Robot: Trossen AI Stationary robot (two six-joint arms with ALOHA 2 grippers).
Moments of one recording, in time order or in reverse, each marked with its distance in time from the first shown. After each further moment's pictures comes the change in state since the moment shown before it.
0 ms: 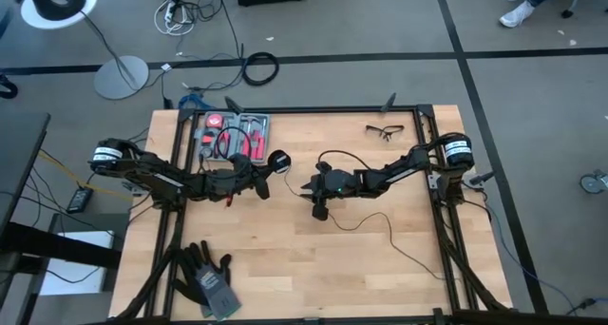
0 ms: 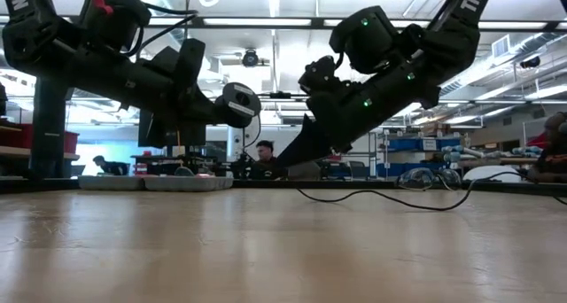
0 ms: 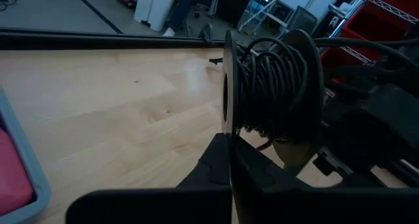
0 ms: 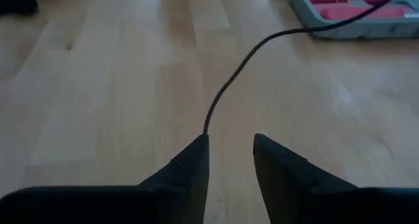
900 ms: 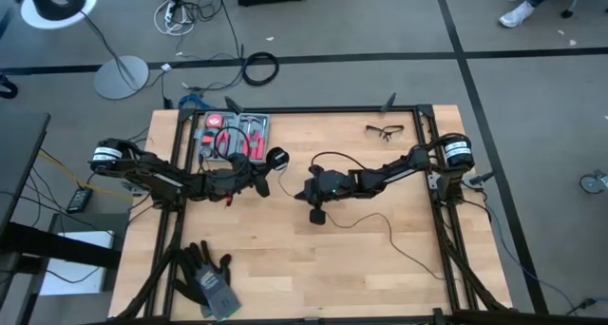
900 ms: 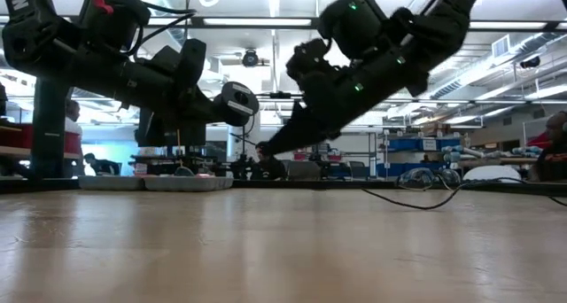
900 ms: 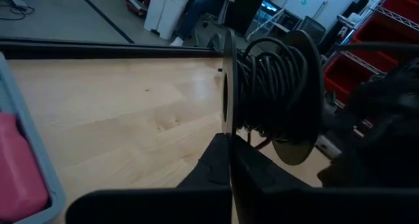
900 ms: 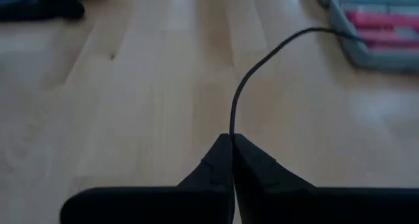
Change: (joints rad) left arm 0.000 0.000 0.000 0.011 -0.050 0.000; right arm 0.015 0.000 0.098 -0.103 -0.076 -0.059
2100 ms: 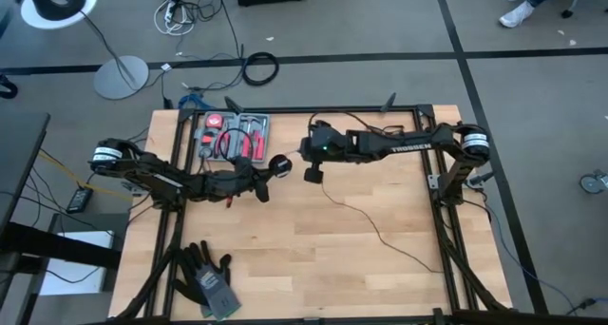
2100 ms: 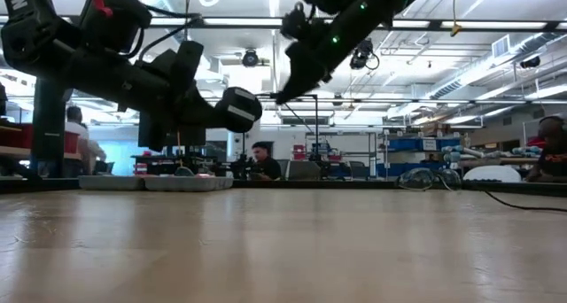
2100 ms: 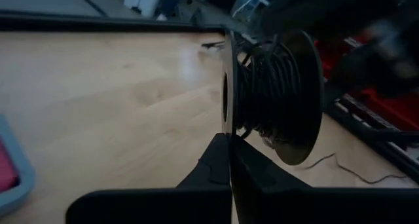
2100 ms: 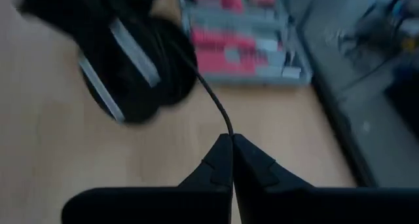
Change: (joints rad) left arm -0.012 0.000 0.000 -0.045 0.096 -0.016; right arm -0.179 -0.149 0.343 -0.640 0.163 -0.178
